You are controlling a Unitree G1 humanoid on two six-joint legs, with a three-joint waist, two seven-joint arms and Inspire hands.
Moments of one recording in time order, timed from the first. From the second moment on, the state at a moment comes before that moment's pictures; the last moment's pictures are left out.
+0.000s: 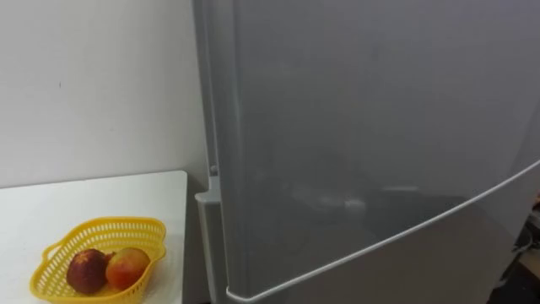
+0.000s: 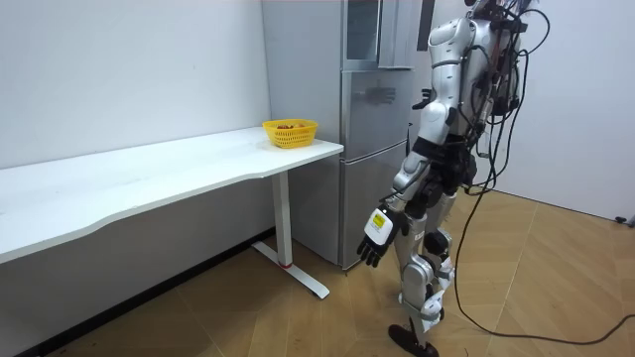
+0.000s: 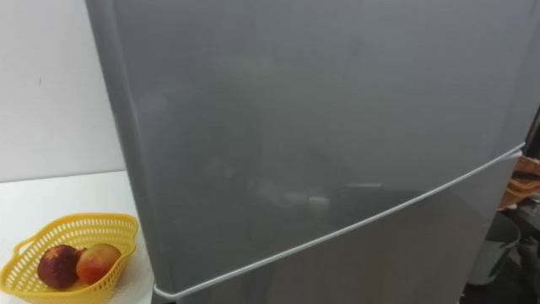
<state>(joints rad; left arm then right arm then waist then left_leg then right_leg) 0.29 0.23 0.16 1.11 0.23 -0.02 0.02 0.27 -0.29 -0.26 -0.06 0.20 -0.11 -0.33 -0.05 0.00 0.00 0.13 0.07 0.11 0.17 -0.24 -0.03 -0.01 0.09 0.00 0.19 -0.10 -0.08</state>
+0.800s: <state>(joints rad) 0.23 0.23 0.11 1.15 0.25 -0.03 0.00 0.17 -0.28 -0.13 -0.41 -0.24 -0.16 -0.48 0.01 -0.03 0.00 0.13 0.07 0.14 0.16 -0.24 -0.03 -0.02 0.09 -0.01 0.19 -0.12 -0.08</state>
